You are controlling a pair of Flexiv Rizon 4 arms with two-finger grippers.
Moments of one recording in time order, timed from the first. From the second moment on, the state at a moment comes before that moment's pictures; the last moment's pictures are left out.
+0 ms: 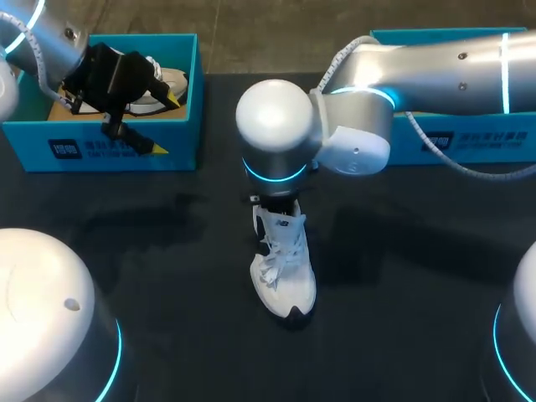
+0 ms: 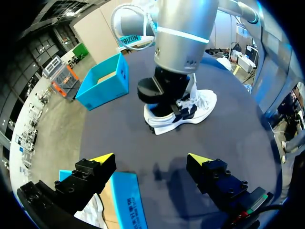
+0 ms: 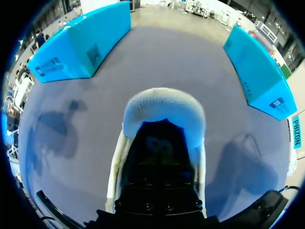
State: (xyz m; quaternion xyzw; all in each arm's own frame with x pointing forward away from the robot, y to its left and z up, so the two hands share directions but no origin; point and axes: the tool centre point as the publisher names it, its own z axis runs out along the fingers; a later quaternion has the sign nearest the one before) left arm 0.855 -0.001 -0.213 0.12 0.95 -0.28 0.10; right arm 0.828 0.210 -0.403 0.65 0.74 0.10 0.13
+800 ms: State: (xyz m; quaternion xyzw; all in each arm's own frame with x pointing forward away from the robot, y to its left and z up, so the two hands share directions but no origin) left arm 0.855 -0.001 -0.213 0.12 0.95 -0.28 0.10; right arm 0.846 0.215 -0.372 0.62 0.73 0.17 0.21
